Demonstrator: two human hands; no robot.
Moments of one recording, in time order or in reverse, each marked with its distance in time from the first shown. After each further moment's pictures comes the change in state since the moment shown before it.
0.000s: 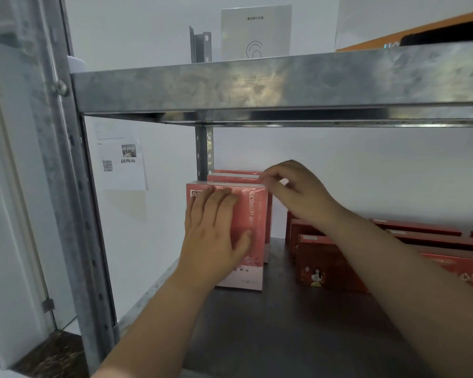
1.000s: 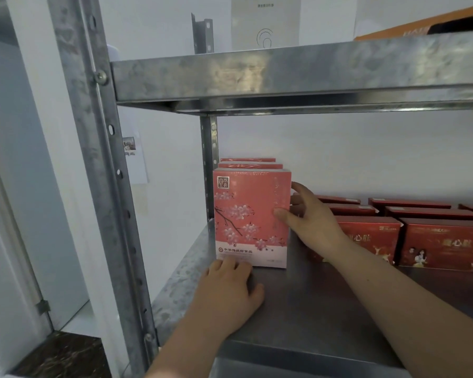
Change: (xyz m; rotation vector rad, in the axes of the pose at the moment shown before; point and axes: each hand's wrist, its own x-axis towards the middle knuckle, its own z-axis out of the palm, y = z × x) left_hand -0.093 -0.005 -0.016 0.093 -0.684 -0.096; right_hand -0.072 -0.016 0.048 0.113 0.073 0.441
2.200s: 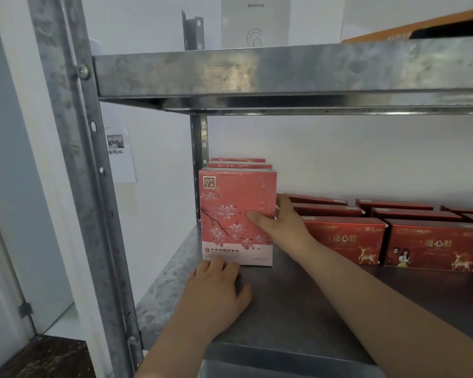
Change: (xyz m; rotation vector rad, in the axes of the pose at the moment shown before) left_hand 0.001 0.000 0.004 0.008 0.030 -0.002; right_hand 0.008 0.001 0.031 0.183 -0.043 0.170
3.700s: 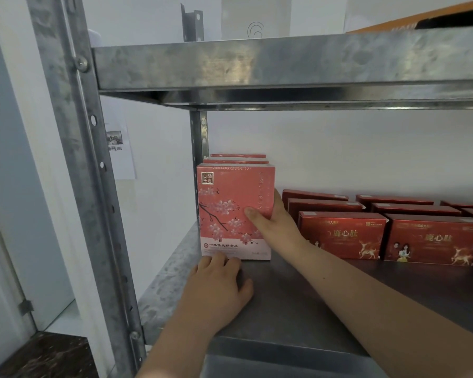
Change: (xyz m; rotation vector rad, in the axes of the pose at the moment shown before) left_hand 0.000 0.001 0.000 0.005 0.010 -0.005; right_hand -0.004 0.003 0.018 0.032 0.009 -0.077
